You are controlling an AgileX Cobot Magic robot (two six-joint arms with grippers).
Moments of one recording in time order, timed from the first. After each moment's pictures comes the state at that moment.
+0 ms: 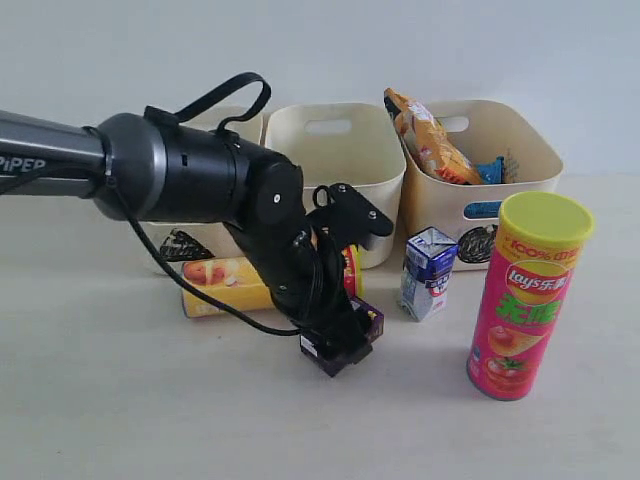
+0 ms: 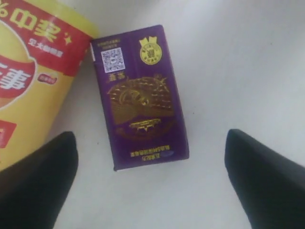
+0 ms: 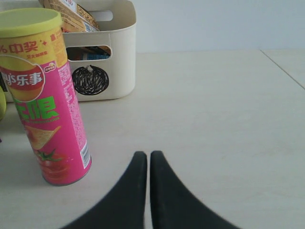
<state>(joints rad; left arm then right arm) -0.73 2.06 -1.44 -0.02 0.64 0.30 -0.02 0.01 0.00 0.02 0.33 0.00</state>
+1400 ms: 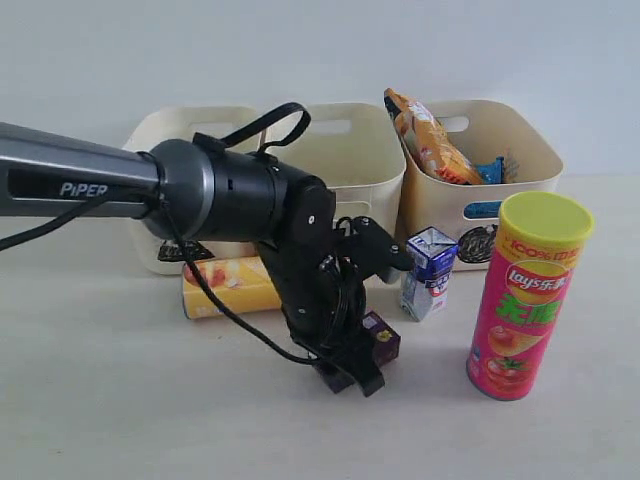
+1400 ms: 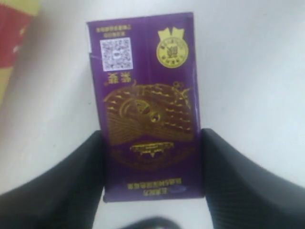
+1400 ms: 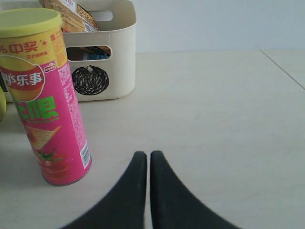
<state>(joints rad) -0.77 2.15 -1.51 -0.03 0.74 0.32 -0.02 0.01 0.00 0.02 0.33 0.00</state>
